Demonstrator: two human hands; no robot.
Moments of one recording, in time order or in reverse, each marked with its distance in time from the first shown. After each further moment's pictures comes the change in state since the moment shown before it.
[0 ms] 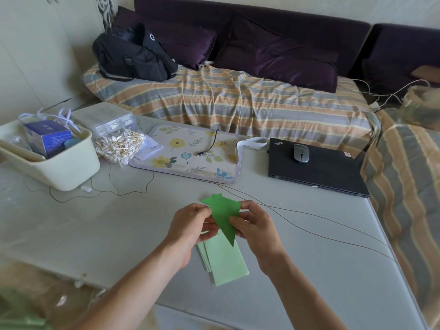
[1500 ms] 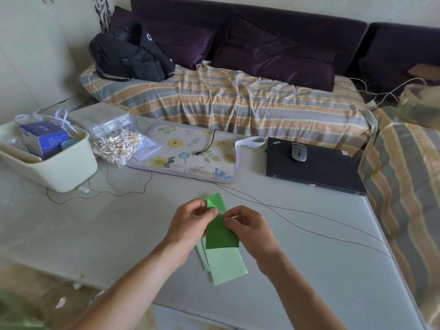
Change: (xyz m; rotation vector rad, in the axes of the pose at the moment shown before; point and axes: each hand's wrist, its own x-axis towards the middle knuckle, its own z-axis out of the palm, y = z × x) left_hand 0.002 -0.004 0.000 0.254 -0.035 0.185; right_hand 0.001 0.003 0.002 -0.237 -0.013 0.047
